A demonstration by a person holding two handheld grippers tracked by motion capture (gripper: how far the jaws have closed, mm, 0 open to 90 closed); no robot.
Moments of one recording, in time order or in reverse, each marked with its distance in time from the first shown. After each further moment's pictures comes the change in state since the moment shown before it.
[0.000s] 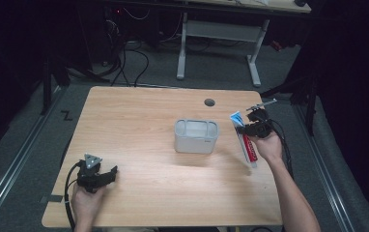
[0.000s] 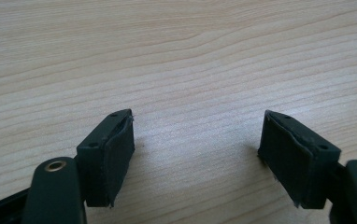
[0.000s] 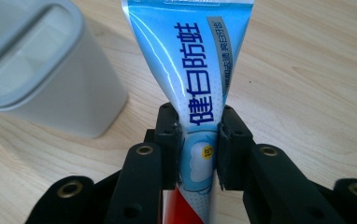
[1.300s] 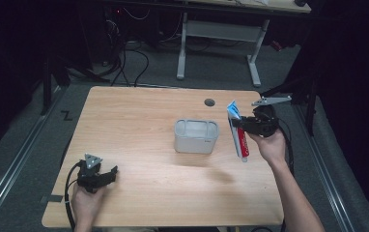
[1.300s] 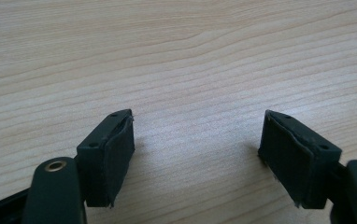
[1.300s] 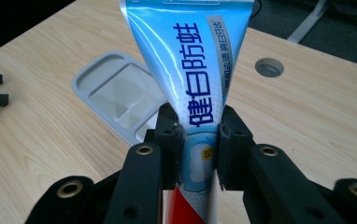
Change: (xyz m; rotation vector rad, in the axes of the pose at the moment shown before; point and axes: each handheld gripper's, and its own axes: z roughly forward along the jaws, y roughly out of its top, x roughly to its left) left arm 0.000 0.000 0.000 0.003 0.003 0.005; right arm 0.037 0.009 -0.062 -0.254 0.157 -0.071
